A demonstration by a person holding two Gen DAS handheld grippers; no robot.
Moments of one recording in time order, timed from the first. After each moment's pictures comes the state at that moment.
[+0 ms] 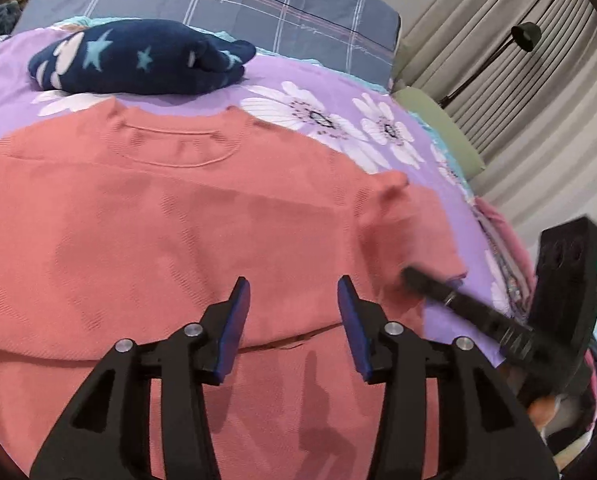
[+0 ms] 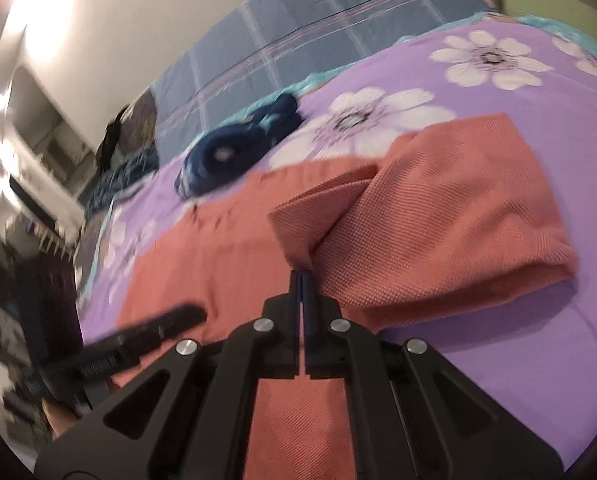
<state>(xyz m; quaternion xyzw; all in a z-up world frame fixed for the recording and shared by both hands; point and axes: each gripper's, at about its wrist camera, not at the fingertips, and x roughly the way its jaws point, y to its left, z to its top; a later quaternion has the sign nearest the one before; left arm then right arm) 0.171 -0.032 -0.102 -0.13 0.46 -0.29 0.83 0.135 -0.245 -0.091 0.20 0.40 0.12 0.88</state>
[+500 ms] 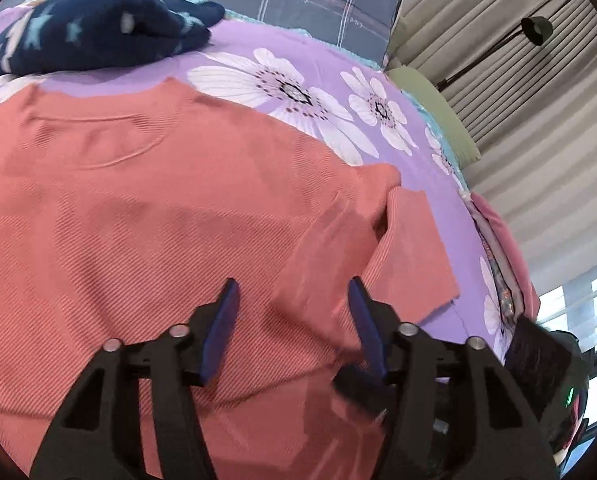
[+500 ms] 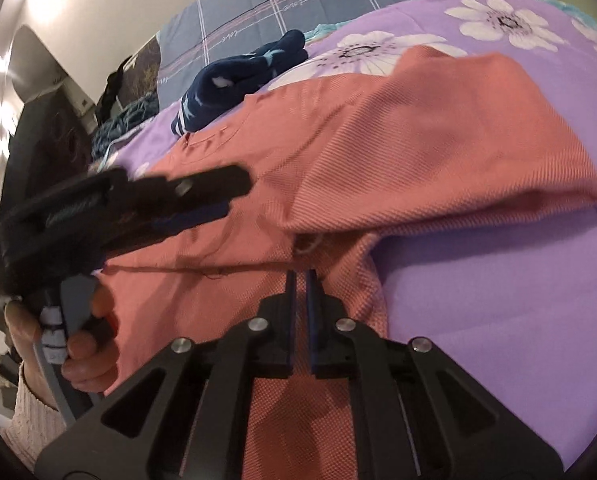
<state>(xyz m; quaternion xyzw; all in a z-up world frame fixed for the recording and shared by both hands) 0.214 -0.096 -0.121 -0.14 0.51 -0.31 0.79 0.118 -0.248 -0.135 0.19 0.44 0.12 0.87</state>
